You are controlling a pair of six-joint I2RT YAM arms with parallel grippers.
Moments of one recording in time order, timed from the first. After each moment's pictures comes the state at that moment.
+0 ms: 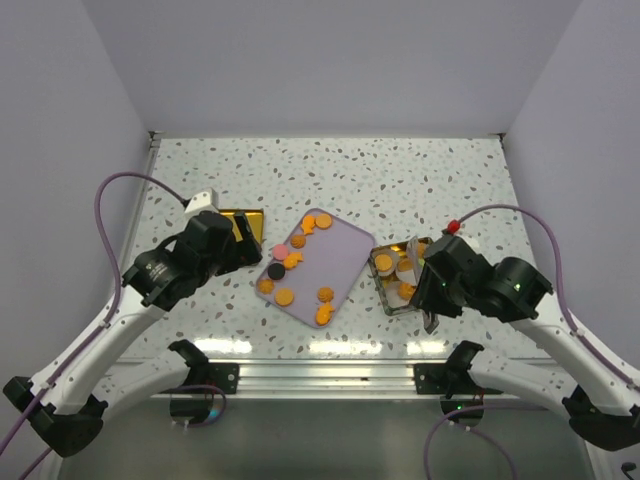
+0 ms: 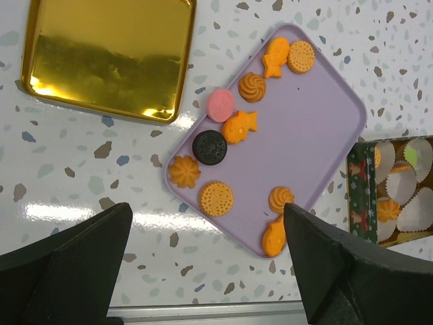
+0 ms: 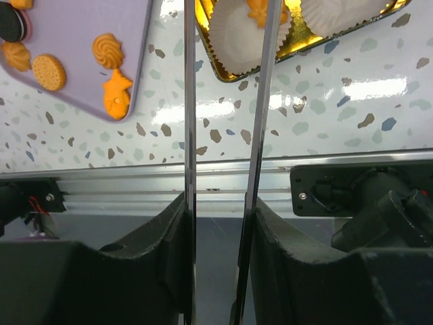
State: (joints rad) left arm -0.64 0.90 1.05 -0.94 -0.39 -0.81; right arm 0.82 0.88 1.16 -1.38 0.23 1.02
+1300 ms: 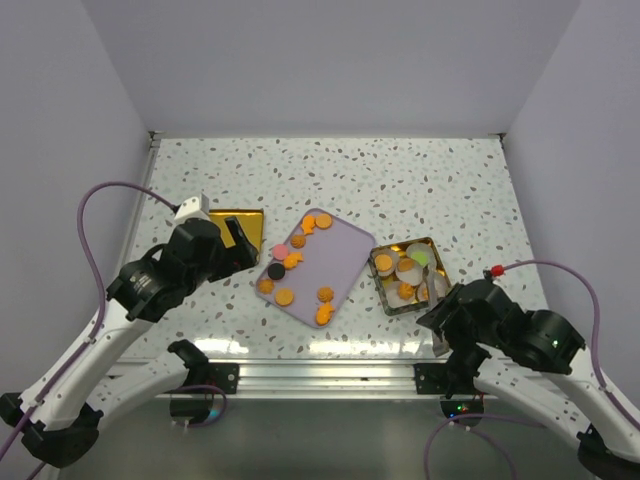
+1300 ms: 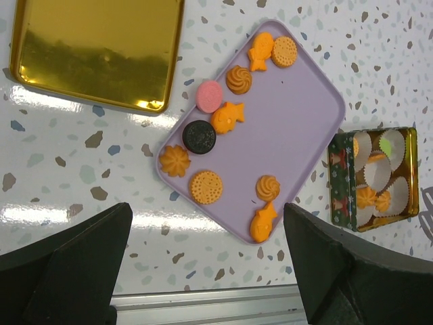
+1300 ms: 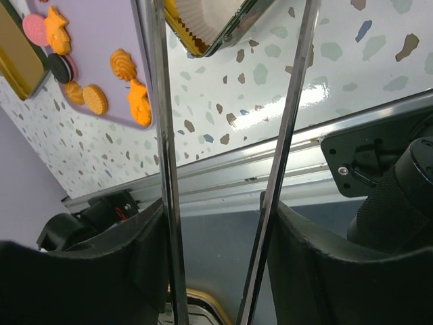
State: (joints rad) left arm -0.64 0.82 1.05 -0.97 -0.34 -0.84; right arm 0.82 0.46 0.86 -1.38 0.17 1.43
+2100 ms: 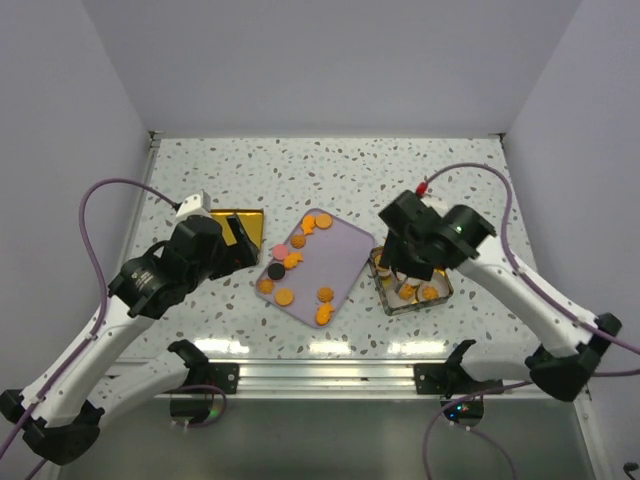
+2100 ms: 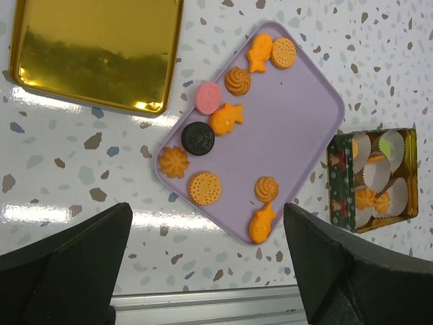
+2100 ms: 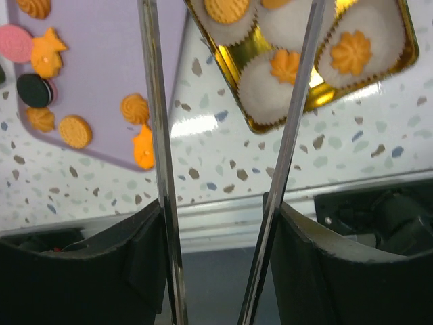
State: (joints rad) left arm -0.64 0.84 1.07 -0.97 -0.34 -0.83; right arm 0.80 1.18 1.38 -1.38 0.31 1.09
